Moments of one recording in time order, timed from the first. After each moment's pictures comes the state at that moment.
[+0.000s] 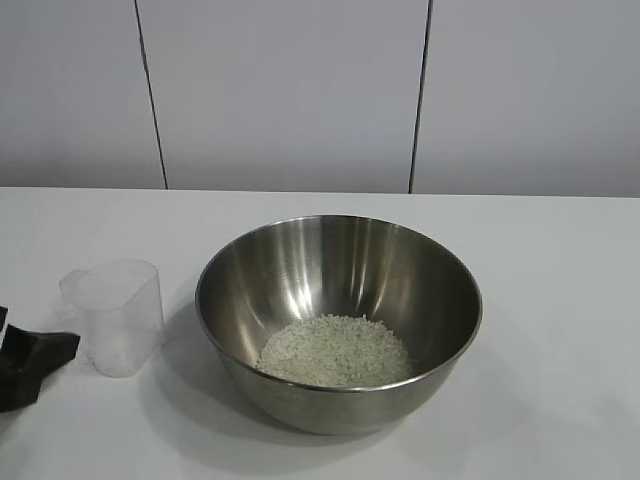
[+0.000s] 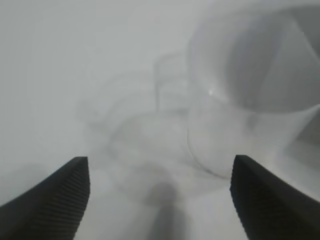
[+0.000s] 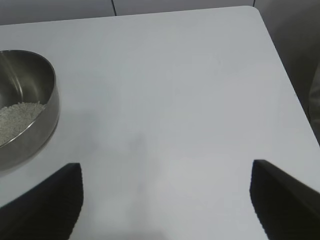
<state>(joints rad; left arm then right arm) -0.17 1.87 -0.19 0.17 -1.15 0.14 -0.10 -0.02 -0.47 0.01 1.08 -0.03</state>
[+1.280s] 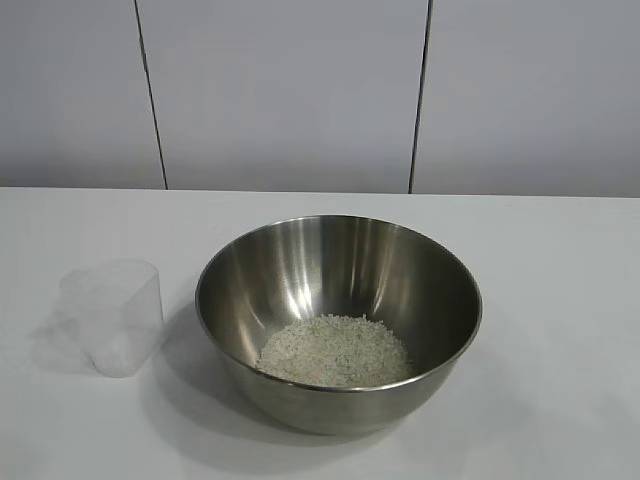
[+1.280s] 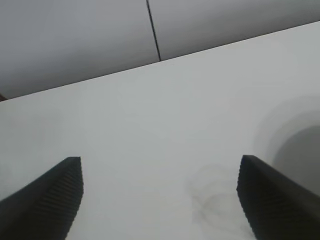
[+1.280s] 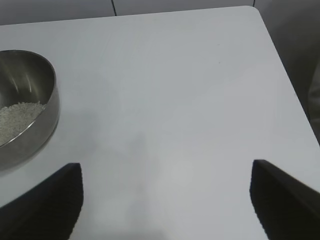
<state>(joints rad) -0.04 1.17 -1.03 -0.10 0.57 0.33 -0.10 -0.02 -0.47 0.01 1.08 -0.03</state>
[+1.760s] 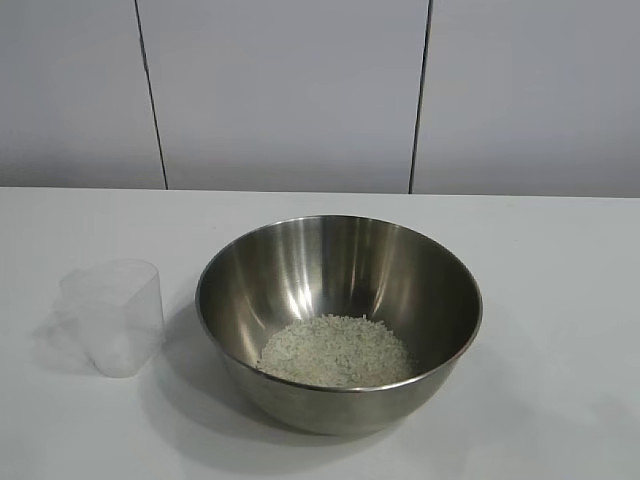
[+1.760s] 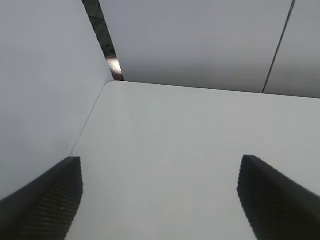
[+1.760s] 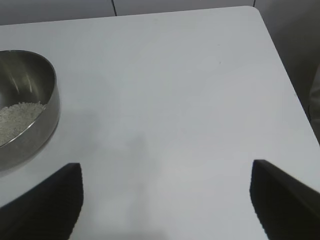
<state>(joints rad) 0.34 0.96 -1.04 -0.23 0.66 0.38 -0.10 -0.02 -0.47 0.01 1.08 -0.03</state>
